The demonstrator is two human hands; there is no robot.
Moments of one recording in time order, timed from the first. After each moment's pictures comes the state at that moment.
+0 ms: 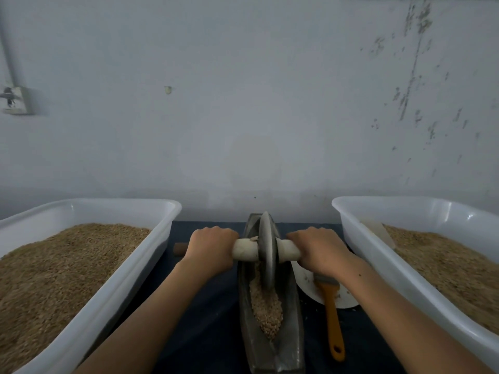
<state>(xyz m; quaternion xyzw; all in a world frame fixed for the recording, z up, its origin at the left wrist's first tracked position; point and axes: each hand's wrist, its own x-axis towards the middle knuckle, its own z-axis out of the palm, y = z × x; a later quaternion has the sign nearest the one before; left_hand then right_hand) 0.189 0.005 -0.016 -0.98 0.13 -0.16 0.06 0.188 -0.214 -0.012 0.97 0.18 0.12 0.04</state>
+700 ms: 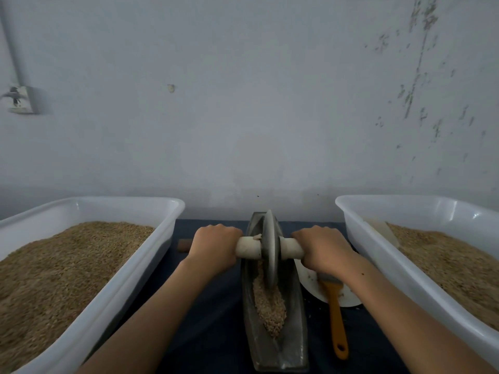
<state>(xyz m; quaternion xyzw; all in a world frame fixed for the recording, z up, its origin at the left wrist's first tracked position) 0.187 0.006 -0.016 -0.97 0.14 -0.17 0.06 0.181 -0.208 -0.006 0.98 0.14 0.08 0.07</state>
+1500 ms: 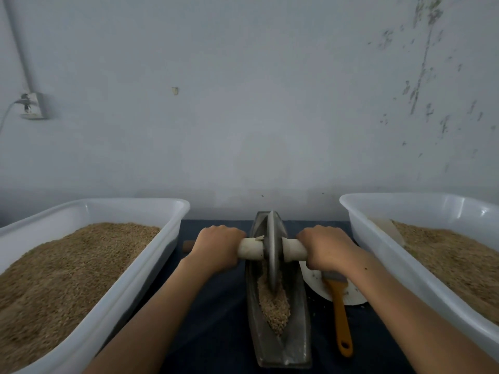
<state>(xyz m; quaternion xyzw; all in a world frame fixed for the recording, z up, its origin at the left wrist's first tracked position) 0.188 0.010 -0.014 -0.98 0.15 -0.13 0.06 0.178 -0.206 0.000 0.98 0.15 0.05 0.08</state>
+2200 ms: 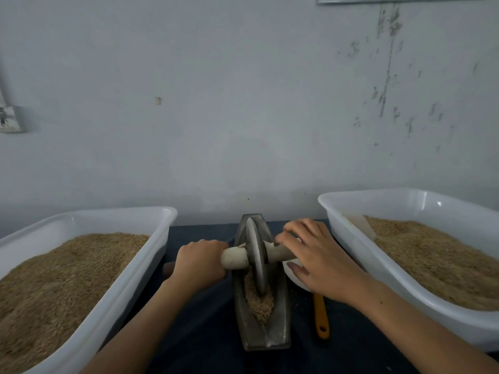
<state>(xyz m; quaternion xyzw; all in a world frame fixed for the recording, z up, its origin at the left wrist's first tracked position) 0.162 0.017 -0.025 -0.98 0.14 -0.15 -0.01 0.114 -0.228 -0.015 0.91 0.30 0.29 0.00</state>
